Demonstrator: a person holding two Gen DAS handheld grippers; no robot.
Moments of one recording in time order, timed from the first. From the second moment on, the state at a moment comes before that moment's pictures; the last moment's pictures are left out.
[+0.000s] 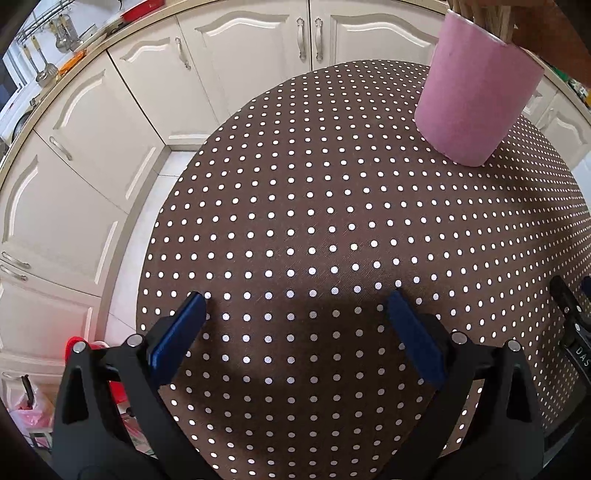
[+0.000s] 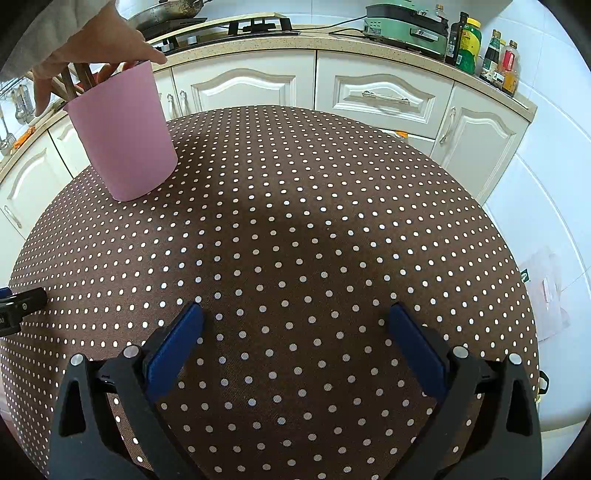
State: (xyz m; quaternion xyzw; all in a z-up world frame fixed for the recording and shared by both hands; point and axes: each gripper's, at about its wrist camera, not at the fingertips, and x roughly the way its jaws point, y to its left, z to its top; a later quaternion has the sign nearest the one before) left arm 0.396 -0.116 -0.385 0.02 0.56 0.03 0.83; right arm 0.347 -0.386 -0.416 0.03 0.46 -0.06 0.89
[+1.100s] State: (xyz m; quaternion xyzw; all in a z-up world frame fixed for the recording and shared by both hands) left arm 0.397 -0.106 -0.389 0.02 0.56 0.01 0.83; right arm 0.347 -0.386 -0.416 0.03 0.46 -0.06 0.89
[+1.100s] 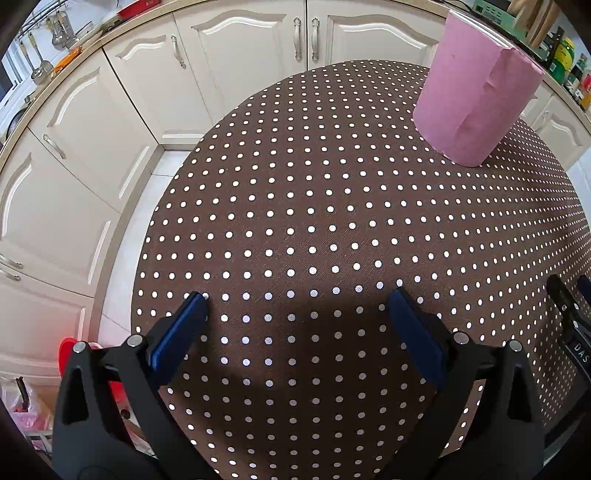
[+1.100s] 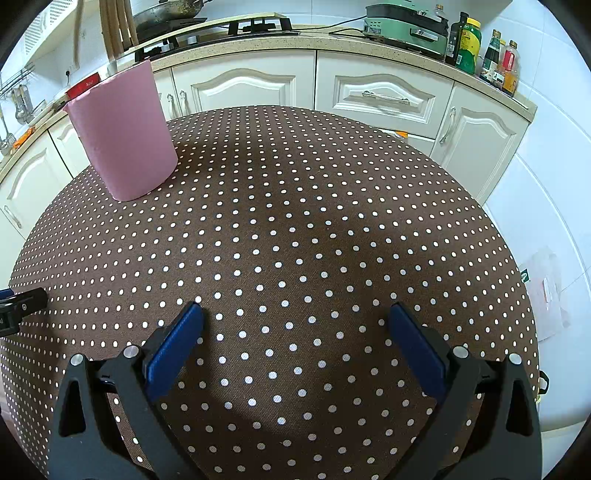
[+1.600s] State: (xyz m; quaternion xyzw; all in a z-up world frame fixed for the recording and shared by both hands) left arm 0.398 -0.100 -0.393 0.01 0.56 0.01 0.83; right arm 0.347 -0.386 -0.416 0.03 0.46 -0.06 0.89
